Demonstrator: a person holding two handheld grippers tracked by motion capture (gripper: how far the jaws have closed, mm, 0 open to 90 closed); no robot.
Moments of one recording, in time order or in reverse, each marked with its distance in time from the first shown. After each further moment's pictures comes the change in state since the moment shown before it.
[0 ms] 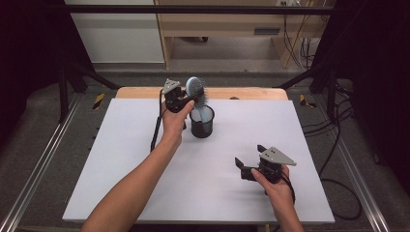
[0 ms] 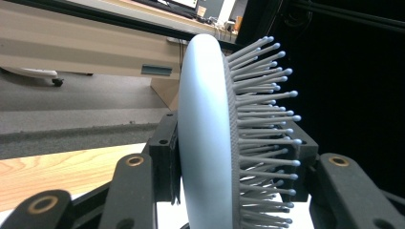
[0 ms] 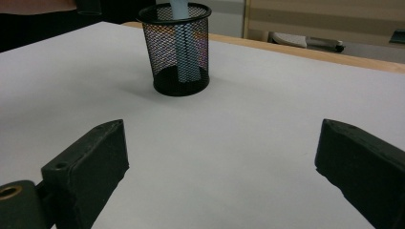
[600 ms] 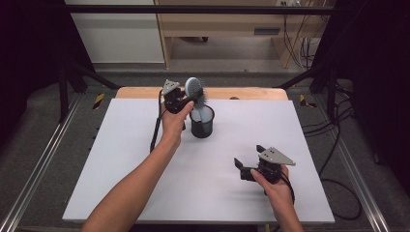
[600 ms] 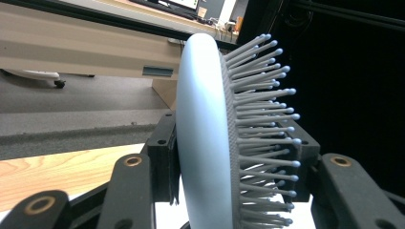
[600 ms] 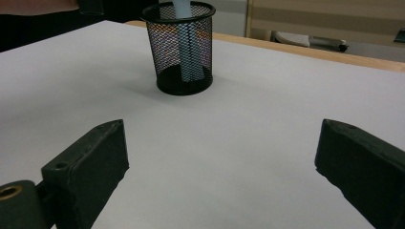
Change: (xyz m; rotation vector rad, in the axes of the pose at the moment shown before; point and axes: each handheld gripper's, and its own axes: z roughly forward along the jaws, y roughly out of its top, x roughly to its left) left arm 0.001 -0.001 -0.003 -0.001 0.003 0.005; right arm 0.002 0.000 0.001 0.005 0.011 -0.001
